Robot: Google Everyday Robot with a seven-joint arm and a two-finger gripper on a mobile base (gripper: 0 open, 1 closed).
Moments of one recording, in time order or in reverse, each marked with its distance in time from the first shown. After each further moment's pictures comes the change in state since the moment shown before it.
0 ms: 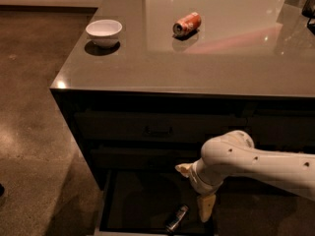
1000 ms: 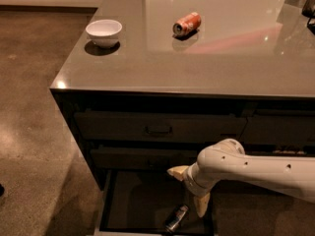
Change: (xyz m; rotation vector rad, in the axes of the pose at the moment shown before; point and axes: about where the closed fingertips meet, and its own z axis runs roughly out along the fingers) arm 0.009 -0.021 0.055 0.059 -0.020 -0.263
